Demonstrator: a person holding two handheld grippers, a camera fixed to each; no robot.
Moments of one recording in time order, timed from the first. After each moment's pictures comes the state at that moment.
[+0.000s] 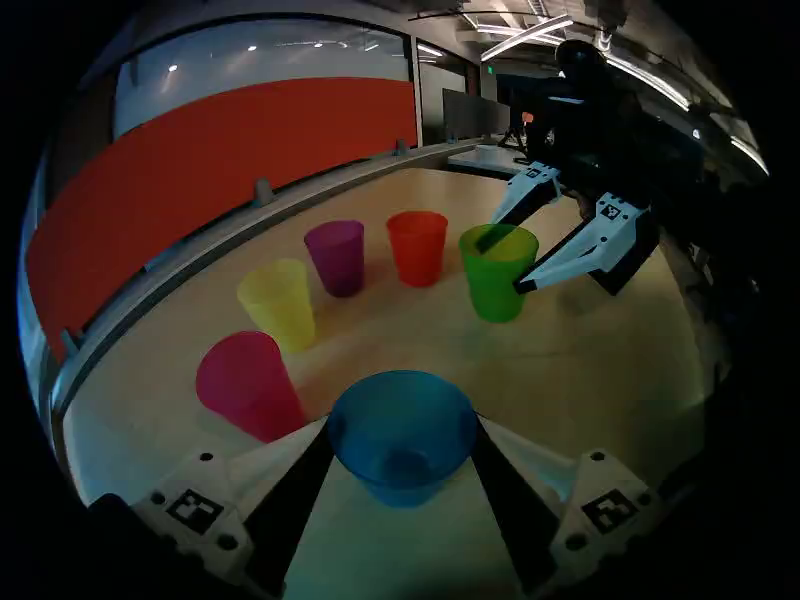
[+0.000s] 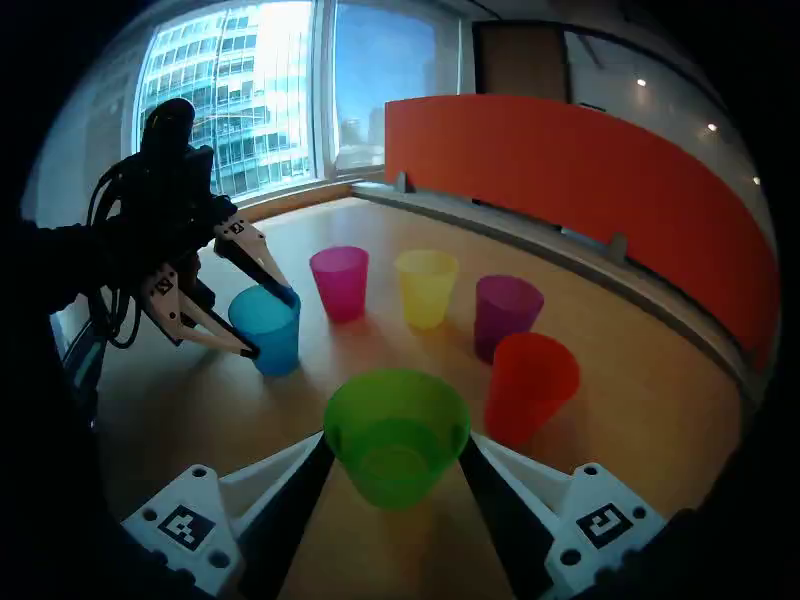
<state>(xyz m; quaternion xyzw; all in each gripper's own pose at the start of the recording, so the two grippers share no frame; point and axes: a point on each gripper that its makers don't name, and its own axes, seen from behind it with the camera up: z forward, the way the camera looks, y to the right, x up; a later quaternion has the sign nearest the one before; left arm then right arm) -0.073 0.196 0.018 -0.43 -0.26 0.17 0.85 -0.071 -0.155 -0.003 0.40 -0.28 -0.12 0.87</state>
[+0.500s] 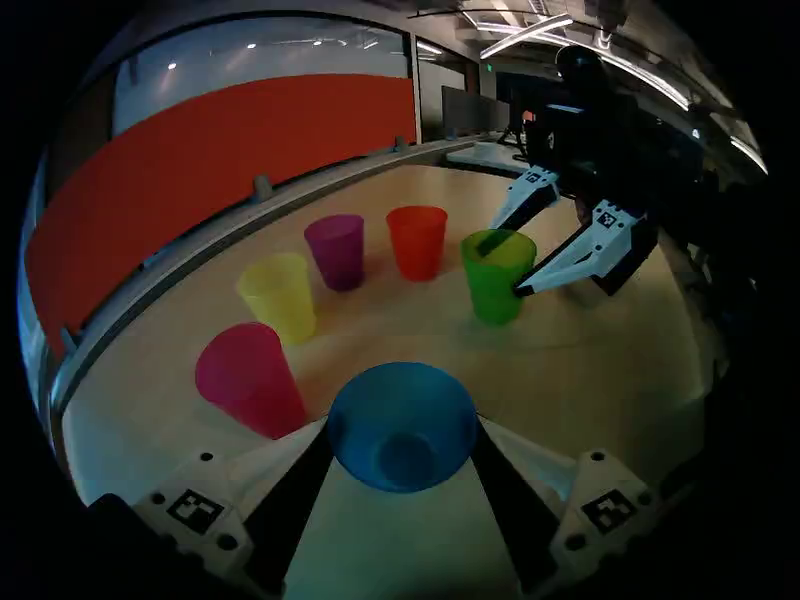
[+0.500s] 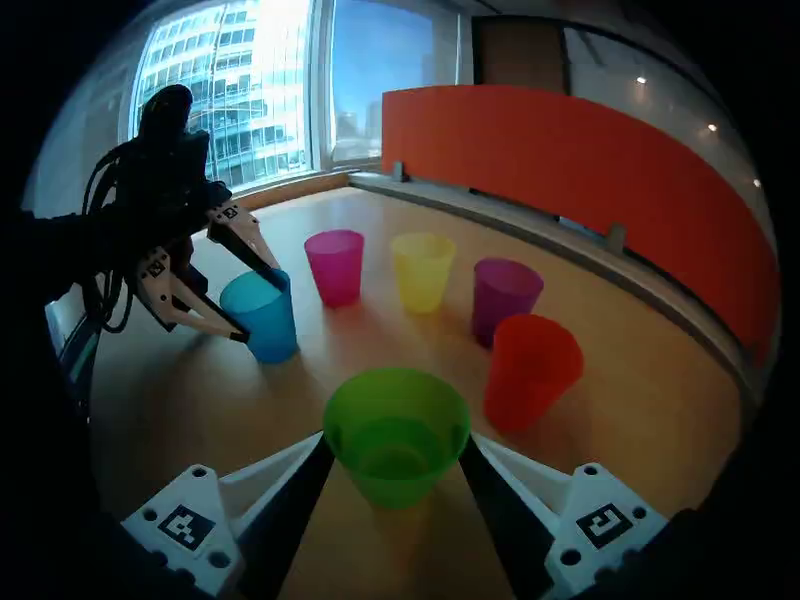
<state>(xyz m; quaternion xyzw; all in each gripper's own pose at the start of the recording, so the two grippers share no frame) -0.078 0.190 0.016 -0.43 -0.27 0.17 0.85 -0.086 -0.150 -0.005 0.39 -0.28 -0.13 0.87</state>
